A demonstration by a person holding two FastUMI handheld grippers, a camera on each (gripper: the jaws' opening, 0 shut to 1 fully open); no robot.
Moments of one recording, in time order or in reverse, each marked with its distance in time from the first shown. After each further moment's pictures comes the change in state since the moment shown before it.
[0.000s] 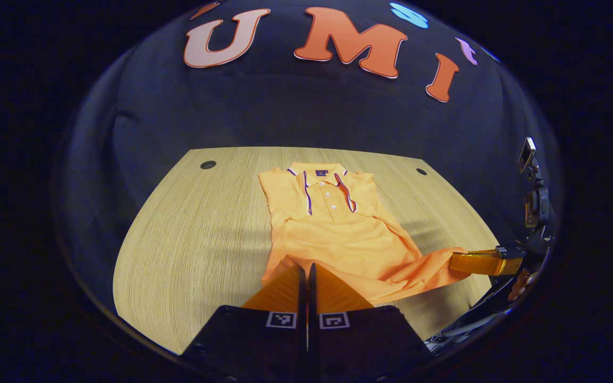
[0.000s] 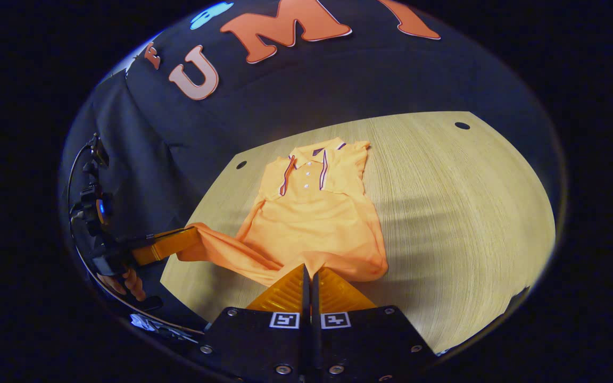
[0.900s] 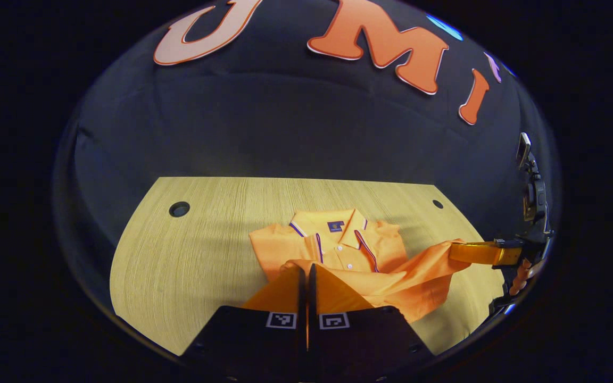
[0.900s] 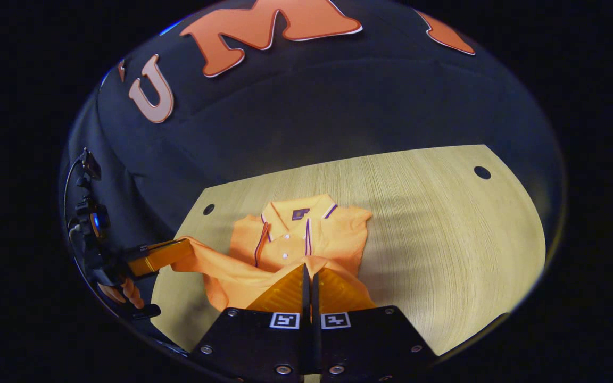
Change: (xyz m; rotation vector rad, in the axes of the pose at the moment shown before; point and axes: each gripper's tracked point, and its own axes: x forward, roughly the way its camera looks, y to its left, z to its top) left arm 0.165 0.051 0.143 -0.026 -0.018 -0.073; right arm 0.139 -0.030 0.174 -0.003 -0.041 -0.111
